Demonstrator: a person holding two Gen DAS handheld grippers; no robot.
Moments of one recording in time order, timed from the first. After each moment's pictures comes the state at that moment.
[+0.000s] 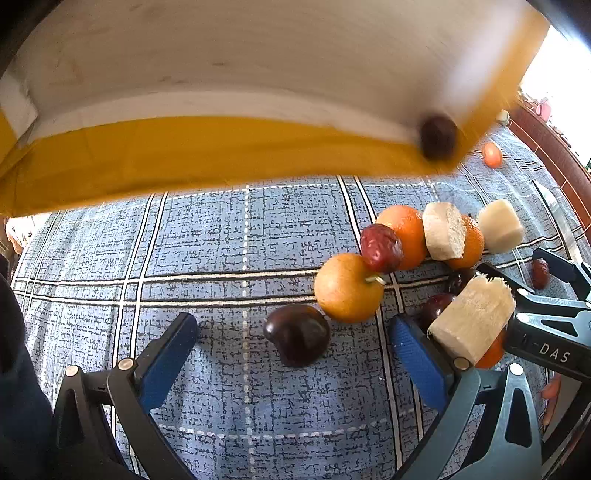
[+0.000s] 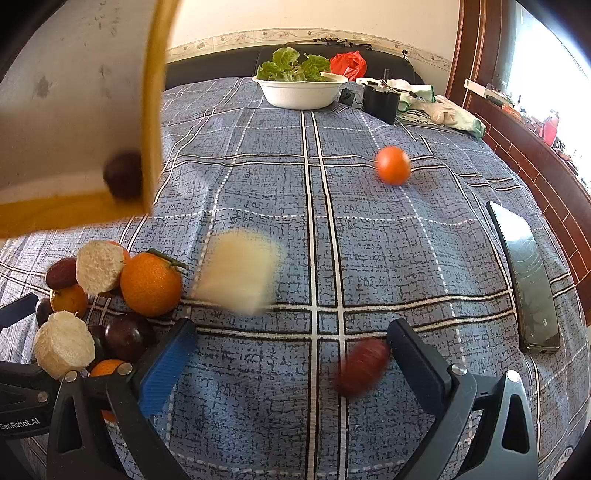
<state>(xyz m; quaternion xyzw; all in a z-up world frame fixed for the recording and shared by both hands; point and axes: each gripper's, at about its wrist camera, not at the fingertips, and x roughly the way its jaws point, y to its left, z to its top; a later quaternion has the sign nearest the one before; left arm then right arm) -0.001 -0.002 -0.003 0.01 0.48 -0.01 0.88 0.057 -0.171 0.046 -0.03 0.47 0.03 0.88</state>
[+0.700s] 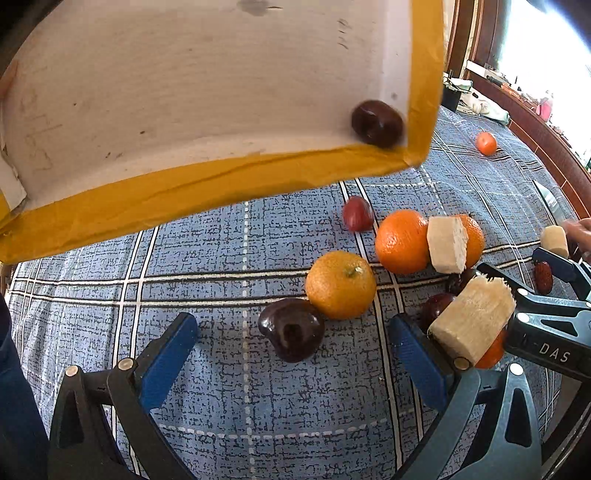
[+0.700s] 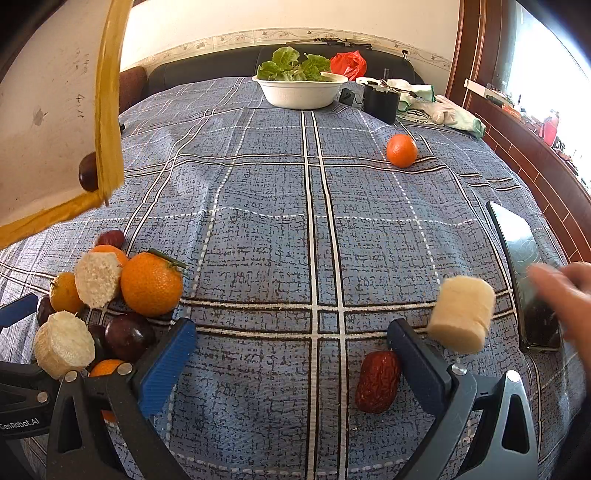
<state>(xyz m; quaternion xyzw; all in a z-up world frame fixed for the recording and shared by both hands) 0.000 -0.003 -0.004 0.01 0.48 -0.01 0.88 0.057 -0.170 0.047 -0.03 0.47 0.03 0.88</state>
